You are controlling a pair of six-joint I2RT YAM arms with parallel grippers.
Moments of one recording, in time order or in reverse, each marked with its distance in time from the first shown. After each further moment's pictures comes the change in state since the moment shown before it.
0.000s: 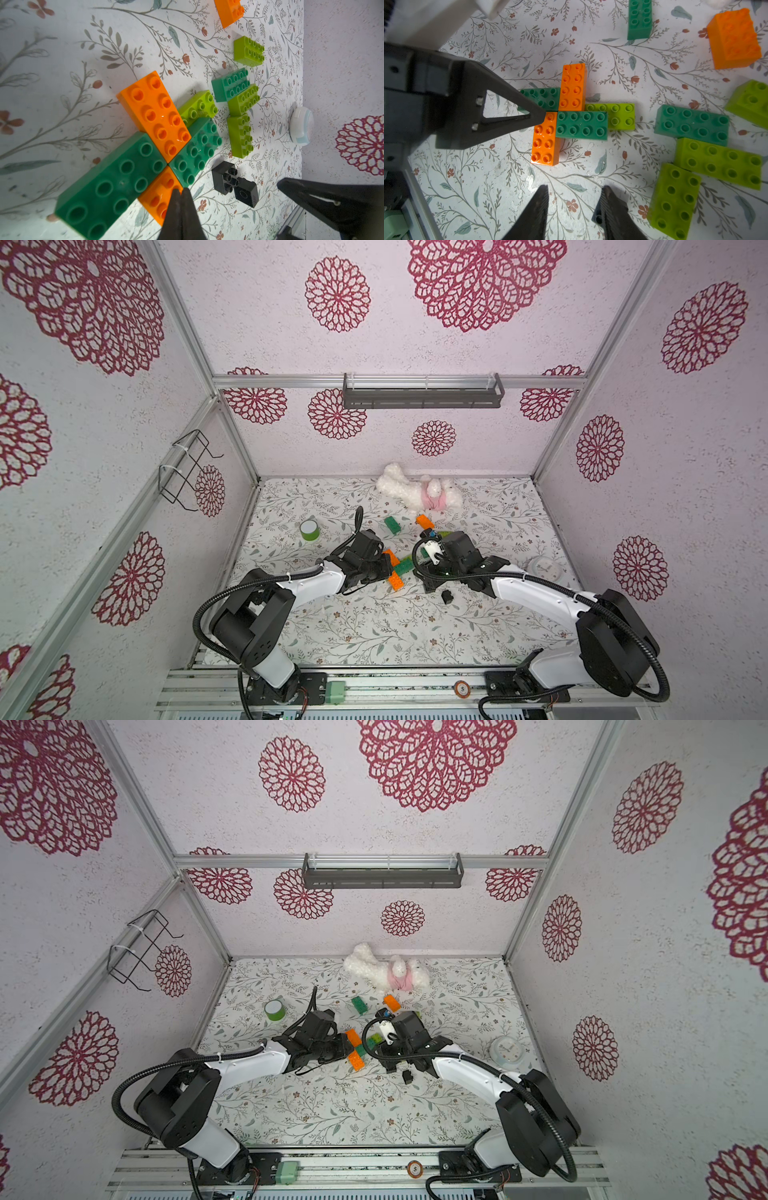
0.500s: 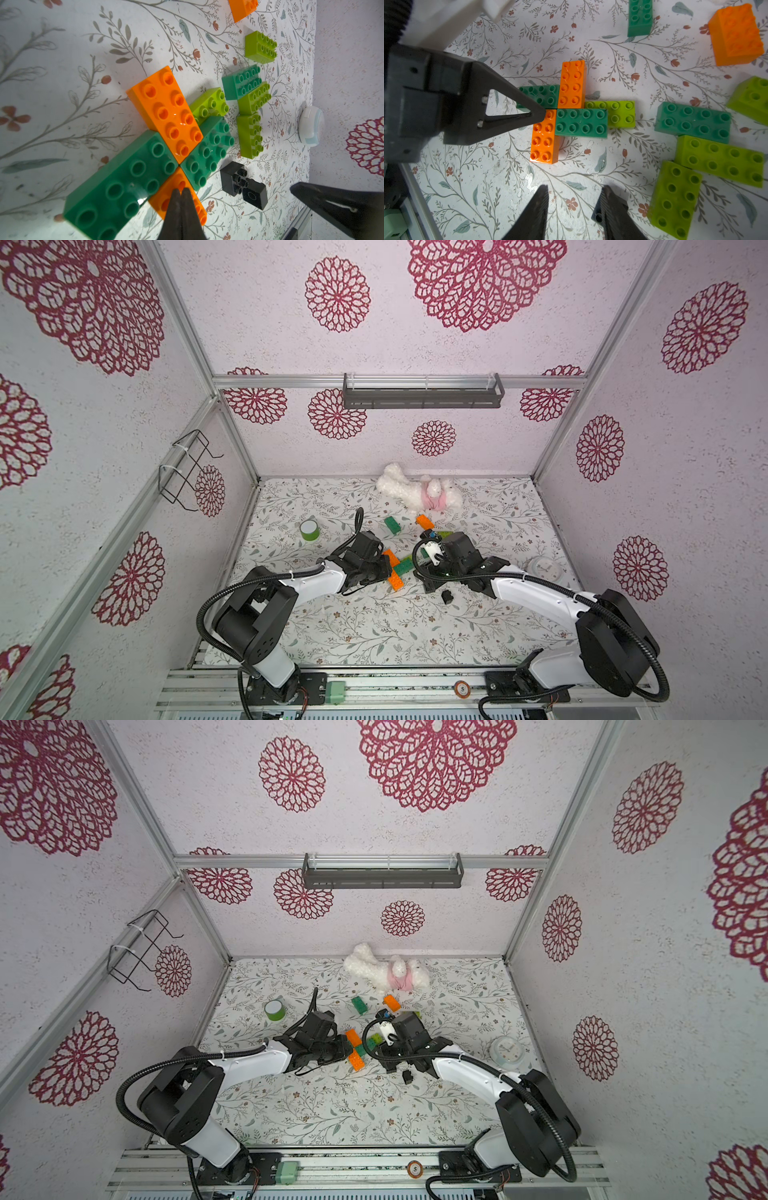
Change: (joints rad) left arm 0.004 0.023 0.000 -0.011 -0.001 0.006; right arm 0.000 0.000 -0.005 0.000 0.000 0.000
